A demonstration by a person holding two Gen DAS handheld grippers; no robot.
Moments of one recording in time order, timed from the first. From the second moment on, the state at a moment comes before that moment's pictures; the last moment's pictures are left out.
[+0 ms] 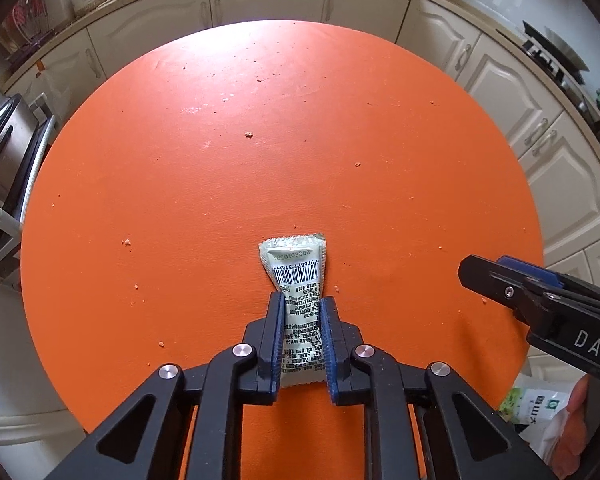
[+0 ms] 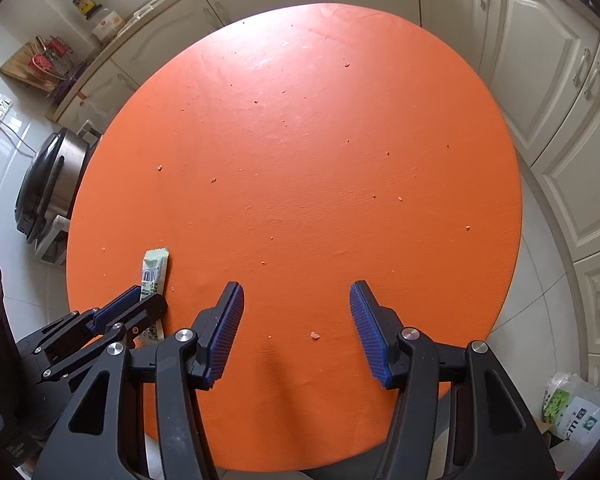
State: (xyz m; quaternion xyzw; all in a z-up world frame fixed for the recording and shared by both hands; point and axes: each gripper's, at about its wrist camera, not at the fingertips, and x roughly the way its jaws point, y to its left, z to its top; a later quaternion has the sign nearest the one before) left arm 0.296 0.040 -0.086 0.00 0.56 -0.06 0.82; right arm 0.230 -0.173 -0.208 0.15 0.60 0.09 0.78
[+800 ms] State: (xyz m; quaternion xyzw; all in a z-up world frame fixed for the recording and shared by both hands) left arm 0.273 0.016 -0.102 0.03 0.53 -0.06 0.85; right arm 0.216 -0.189 -0.196 0.17 0.59 0.06 0.79
